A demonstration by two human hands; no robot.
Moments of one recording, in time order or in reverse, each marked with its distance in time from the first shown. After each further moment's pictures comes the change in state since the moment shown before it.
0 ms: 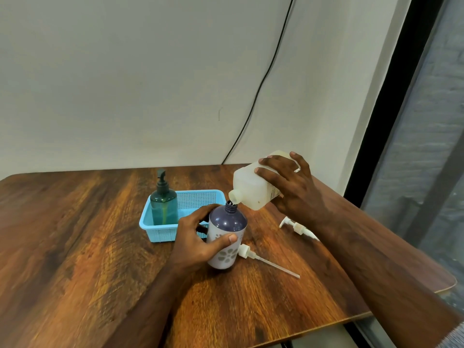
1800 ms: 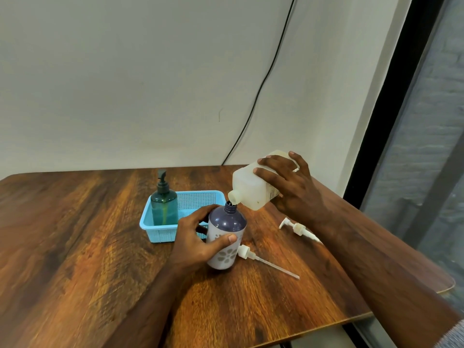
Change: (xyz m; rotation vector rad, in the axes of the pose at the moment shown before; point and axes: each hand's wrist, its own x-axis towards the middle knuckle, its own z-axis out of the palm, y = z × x) left_hand 0.000 -0.001 0.000 -0.001 0.003 -0.017; right_hand 0.006 -0.002 -0.004 -0.011 -0.021 -0.019
